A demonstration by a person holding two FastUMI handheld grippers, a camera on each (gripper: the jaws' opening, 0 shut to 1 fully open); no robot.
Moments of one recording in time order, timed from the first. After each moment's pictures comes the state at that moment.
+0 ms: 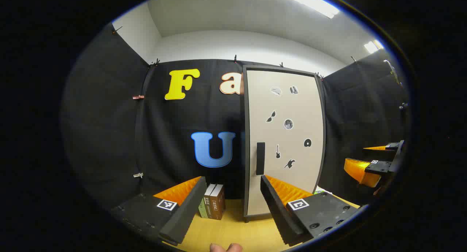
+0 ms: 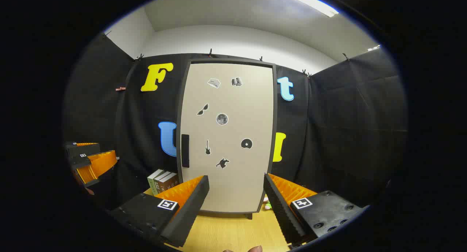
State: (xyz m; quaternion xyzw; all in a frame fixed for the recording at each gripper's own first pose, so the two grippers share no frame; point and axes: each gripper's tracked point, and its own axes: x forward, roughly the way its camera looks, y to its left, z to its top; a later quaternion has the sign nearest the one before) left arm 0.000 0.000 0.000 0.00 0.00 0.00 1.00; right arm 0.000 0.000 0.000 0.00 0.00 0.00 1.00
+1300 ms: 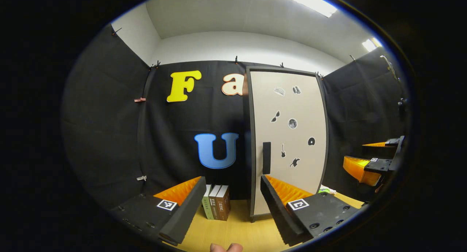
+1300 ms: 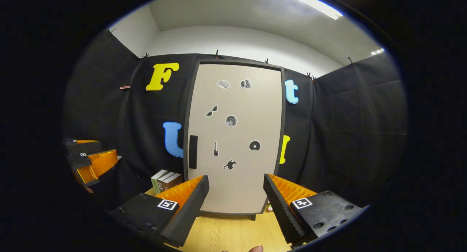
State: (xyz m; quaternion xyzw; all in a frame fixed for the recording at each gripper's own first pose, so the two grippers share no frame) left arm -0.001 0.031 -0.004 0.01 0.00 0.00 1.00; right arm 0.007 0.040 0.002 -0.01 -0.01 0.02 1.00
